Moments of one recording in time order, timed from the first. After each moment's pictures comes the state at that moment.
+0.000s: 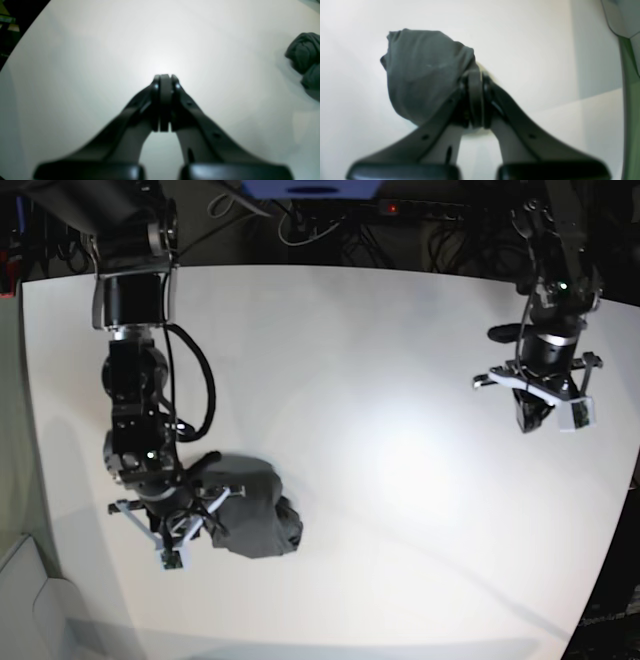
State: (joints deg) left arm 17.3 -9.0 -15.1 115.6 -18.7 -0.6 35.3; right arm 18.0 4.7 -1.3 85.3 -0.7 7.3 -45.5
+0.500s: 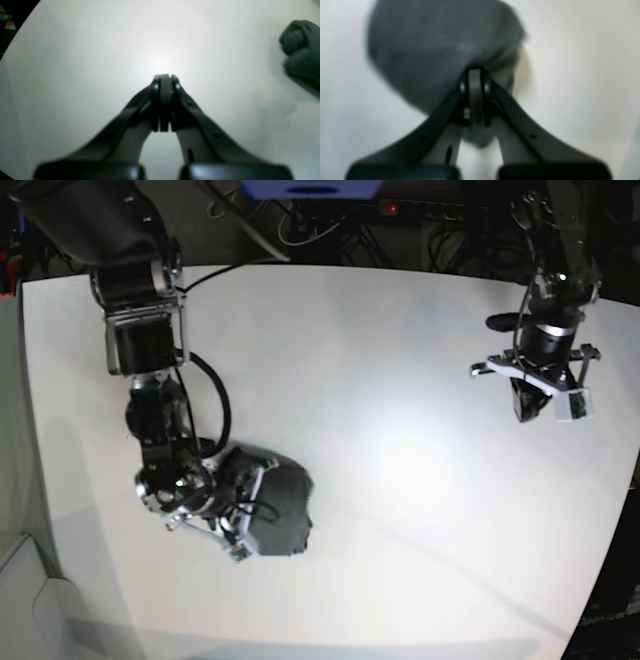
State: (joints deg) left arm 19.4 -8.7 -16.3 115.9 -19.0 -1.2 35.3; right arm 25.6 2.6 -6.6 69.3 -1.3 31.7 -46.9
